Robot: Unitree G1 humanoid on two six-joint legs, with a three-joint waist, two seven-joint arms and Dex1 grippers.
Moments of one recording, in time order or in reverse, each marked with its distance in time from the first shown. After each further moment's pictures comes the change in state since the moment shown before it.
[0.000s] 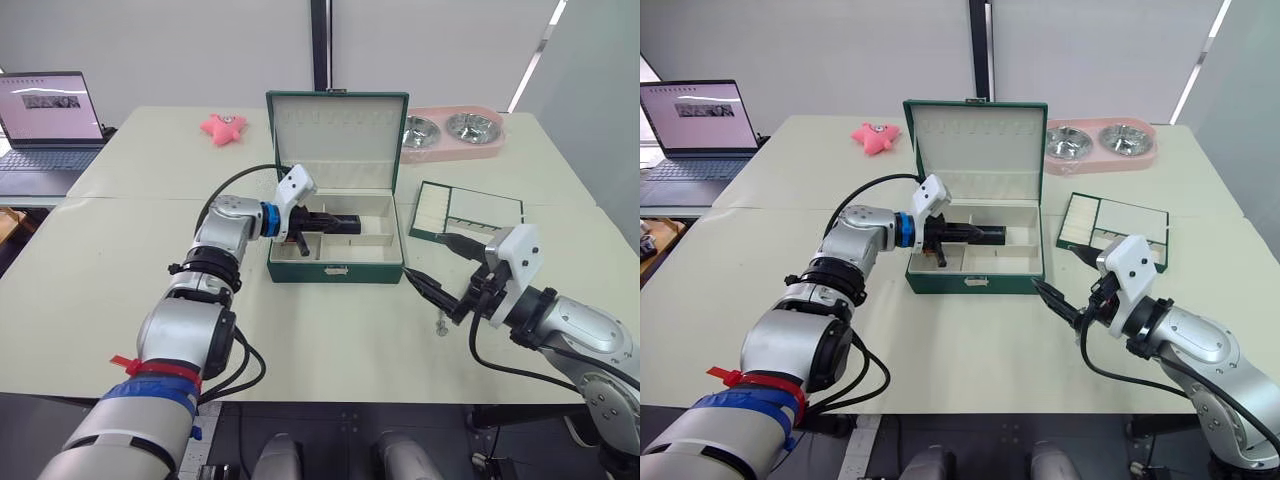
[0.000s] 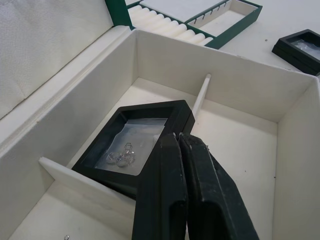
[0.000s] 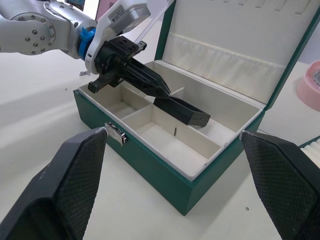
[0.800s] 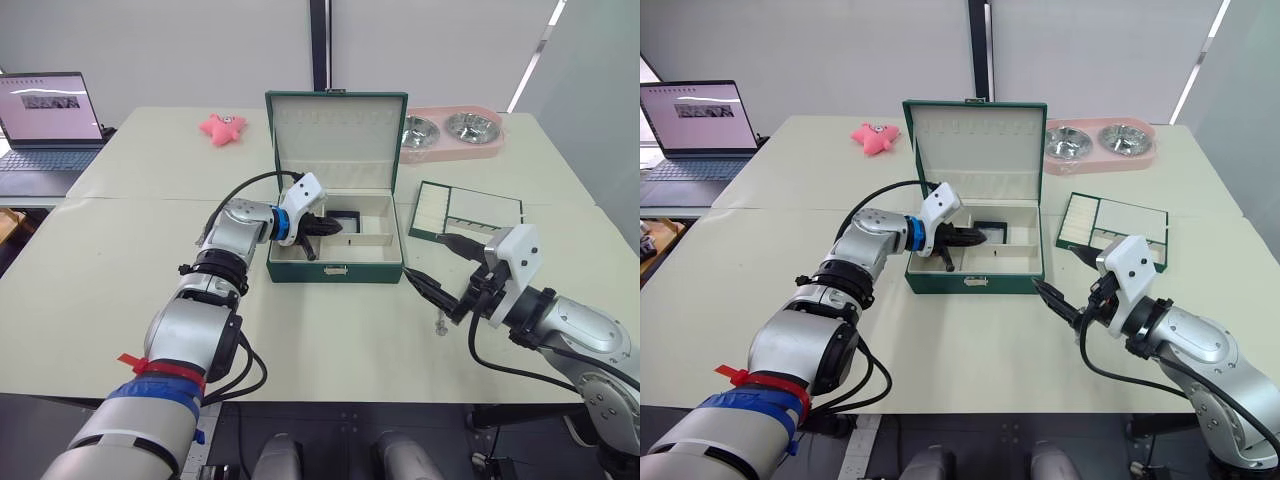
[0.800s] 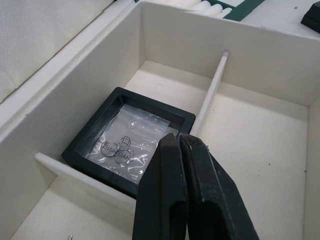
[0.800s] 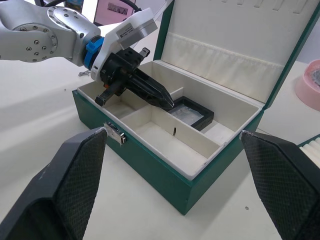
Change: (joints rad) left arm 0.001 -0.021 -0.040 0.012 0.028 -0.026 0.065; right arm 0.000 0.005 0.003 0.000 -0.002 -0.002 -0.006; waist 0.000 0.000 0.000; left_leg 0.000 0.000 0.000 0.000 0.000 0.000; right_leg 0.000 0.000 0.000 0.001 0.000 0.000
